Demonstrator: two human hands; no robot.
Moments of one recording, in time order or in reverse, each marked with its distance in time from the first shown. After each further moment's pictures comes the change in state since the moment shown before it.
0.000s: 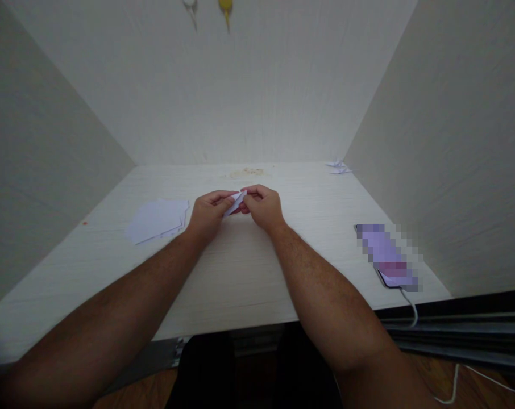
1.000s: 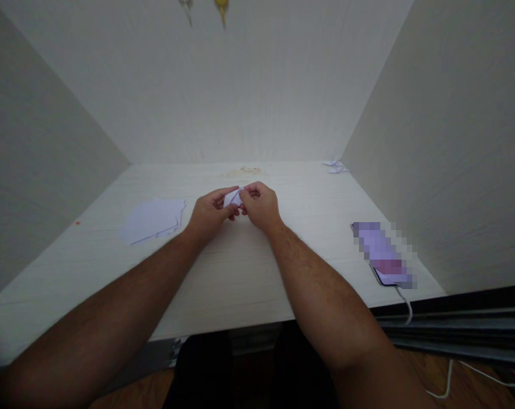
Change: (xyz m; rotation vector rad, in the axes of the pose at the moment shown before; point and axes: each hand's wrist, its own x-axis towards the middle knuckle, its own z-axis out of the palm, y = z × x) left_hand 0.000 0.000 0.001 0.038 -0.174 0.059; right_hand -0.001 -0.004 0.002 -0.054 0.052 -0.025
